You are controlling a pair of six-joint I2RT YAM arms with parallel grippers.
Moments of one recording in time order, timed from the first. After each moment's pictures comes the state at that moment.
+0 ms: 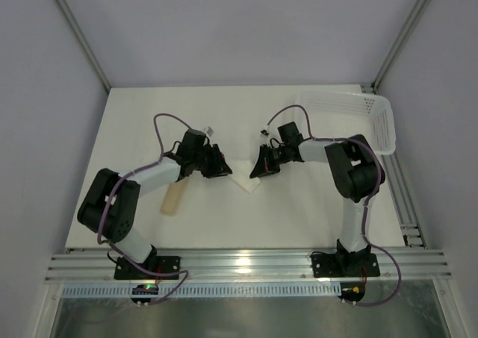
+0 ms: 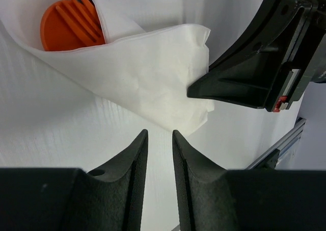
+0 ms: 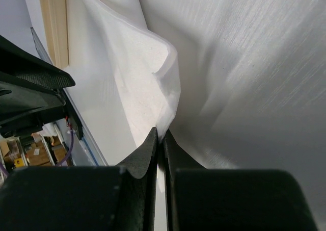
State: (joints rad) left arm -0.47 1.61 0.87 -0.07 0.34 -0.73; right arm 0.39 2.01 1.11 -0.12 -0.83 0.39
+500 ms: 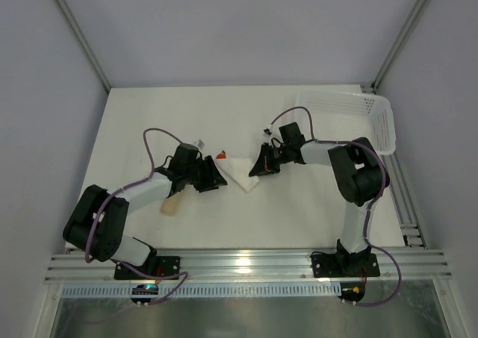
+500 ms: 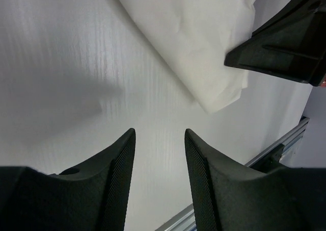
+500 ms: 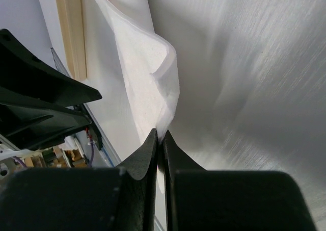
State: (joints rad) left arm -0.47 1.45 0.70 -0.07 0.30 -0.79; right arm 0.39 1.95 1.06 -0.06 -0.80 0.53
